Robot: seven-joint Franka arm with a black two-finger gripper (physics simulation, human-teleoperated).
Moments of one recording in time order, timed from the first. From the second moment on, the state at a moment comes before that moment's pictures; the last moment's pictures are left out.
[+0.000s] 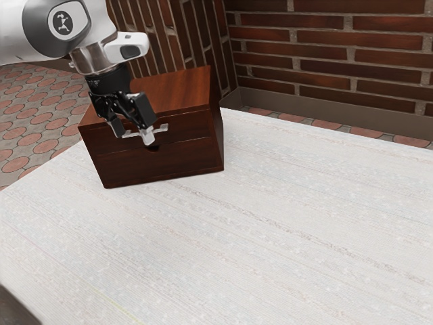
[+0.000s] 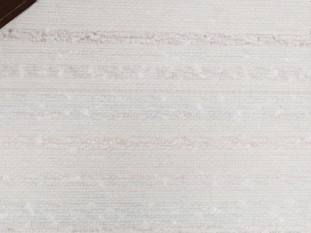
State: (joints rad) arm 0.01 0.14 0.23 -1.25 -0.09 1.41 0.24
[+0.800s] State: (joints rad) arm 0.00 -0.11 0.16 -1.26 0.04 1.29 0.57
